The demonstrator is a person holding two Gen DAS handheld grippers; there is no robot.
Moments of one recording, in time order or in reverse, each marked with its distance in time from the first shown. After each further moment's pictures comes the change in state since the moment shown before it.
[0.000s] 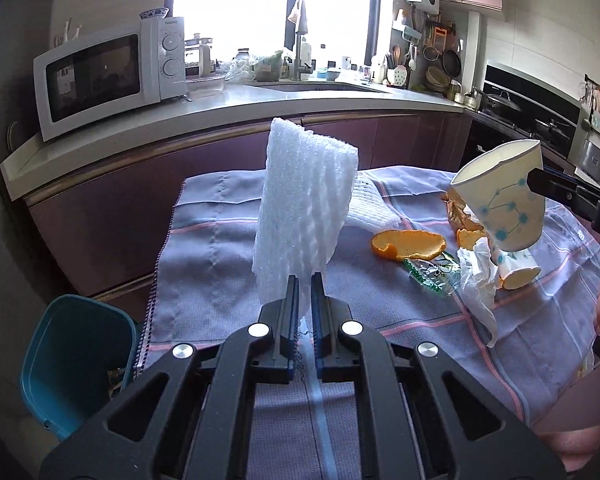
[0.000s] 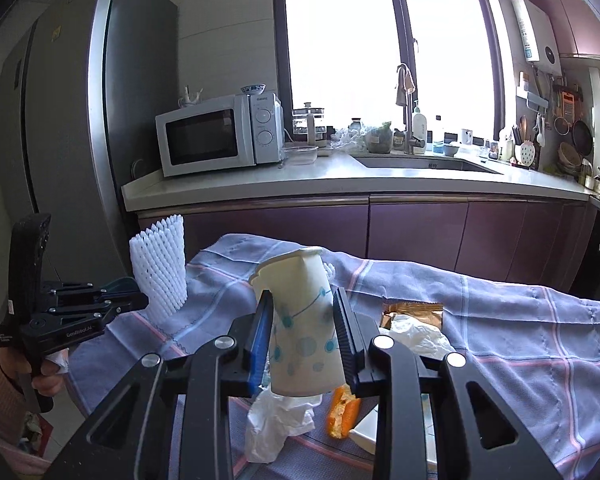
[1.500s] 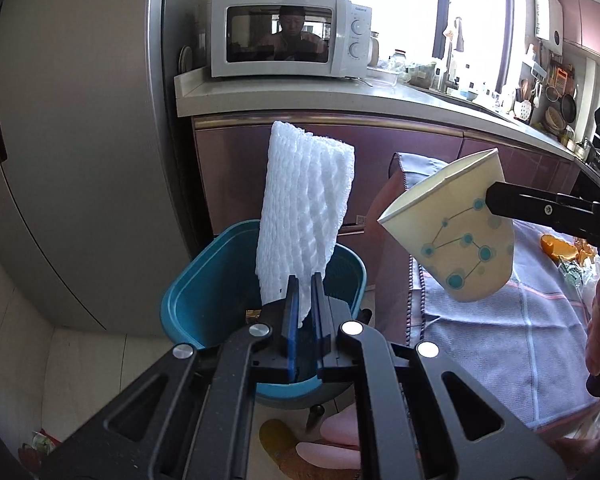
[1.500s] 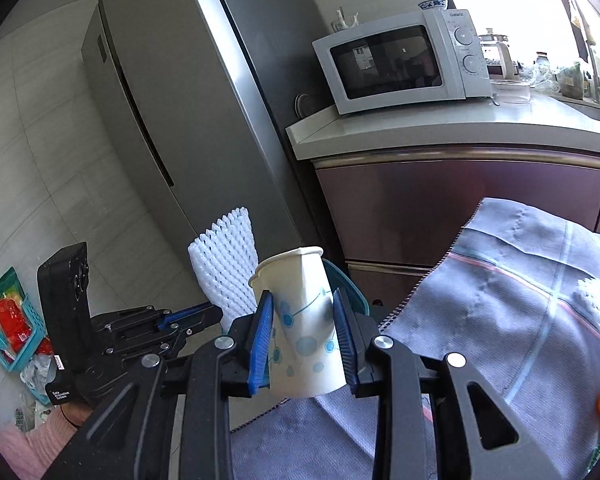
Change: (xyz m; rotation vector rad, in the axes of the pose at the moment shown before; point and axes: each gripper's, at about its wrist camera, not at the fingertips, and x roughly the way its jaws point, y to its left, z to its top) left arm -0.095 0.193 -0.073 -0.268 0.026 0.356; right arm 0.161 0.219 0.028 -0.021 0.243 0.592
